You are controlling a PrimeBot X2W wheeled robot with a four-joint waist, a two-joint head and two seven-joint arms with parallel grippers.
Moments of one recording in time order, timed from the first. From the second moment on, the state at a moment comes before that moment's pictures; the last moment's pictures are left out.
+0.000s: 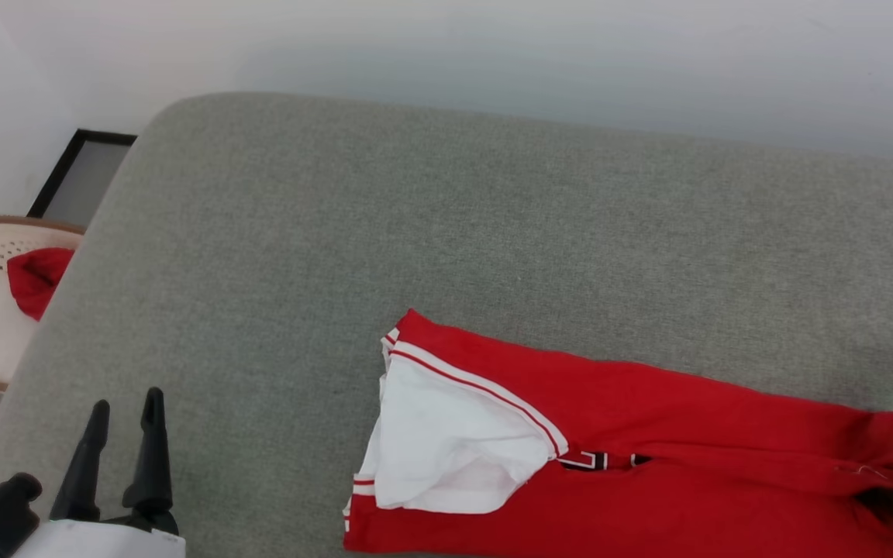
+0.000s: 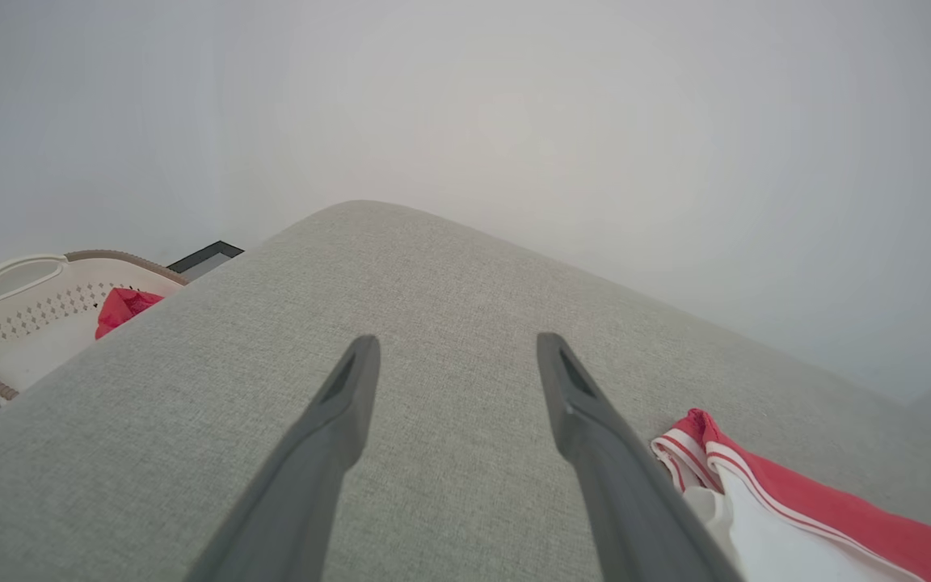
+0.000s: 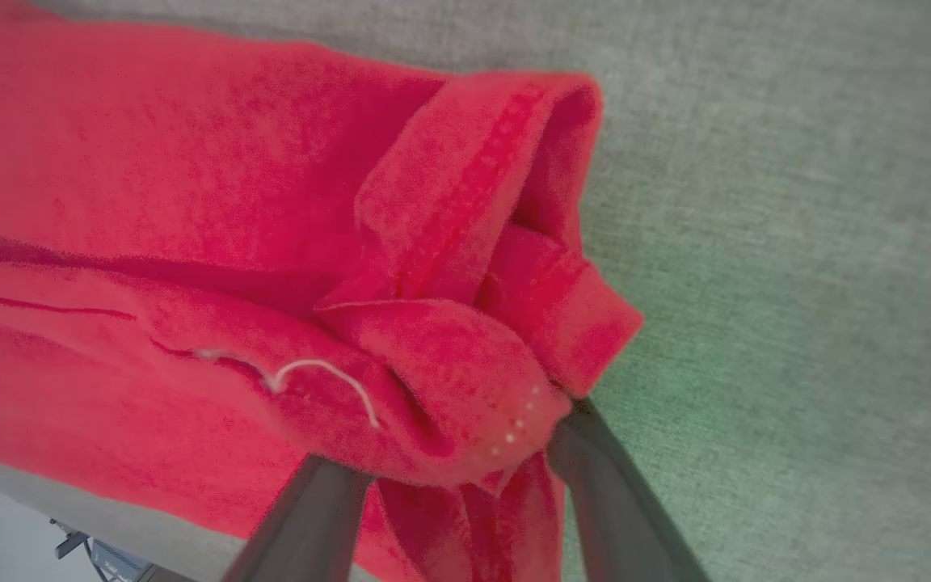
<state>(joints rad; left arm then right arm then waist) 0.03 0.35 0.00 0.10 -0.70 -0.06 -0.26 -0.22 -0.50 0.01 0.26 0.65 0.13 1.07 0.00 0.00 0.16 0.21</state>
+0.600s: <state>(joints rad) 0.02 0.27 0.09 0.12 -0.66 -0.12 -0.26 -0.28 -0.53 0.04 0.30 0.70 0.13 1.04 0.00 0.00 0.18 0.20</state>
